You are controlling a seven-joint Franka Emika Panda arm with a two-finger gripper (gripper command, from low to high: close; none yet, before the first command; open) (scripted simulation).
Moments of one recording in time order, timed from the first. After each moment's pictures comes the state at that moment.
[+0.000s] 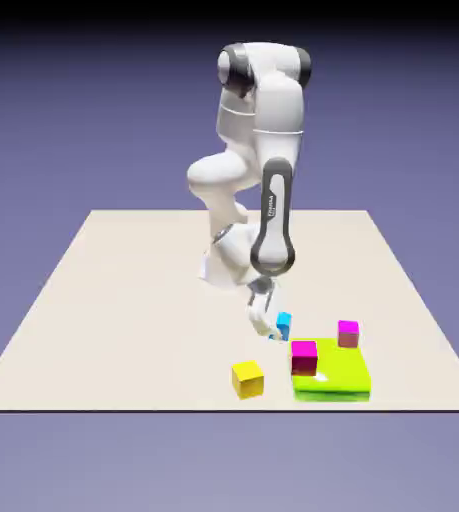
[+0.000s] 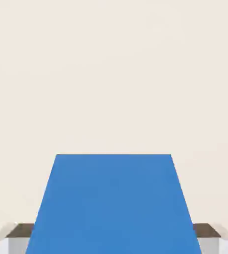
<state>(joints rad) 0.71 0.18 -0.35 -2.84 1.93 2.60 1.08</state>
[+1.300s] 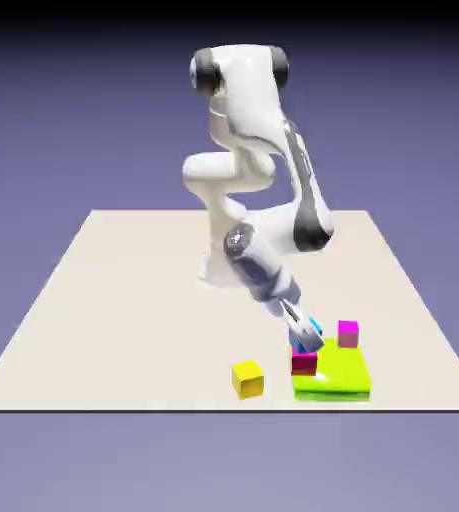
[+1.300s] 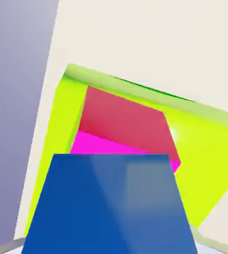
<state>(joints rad) 0.12 0.27 0.07 -2.27 0.75 2.30 1.65</state>
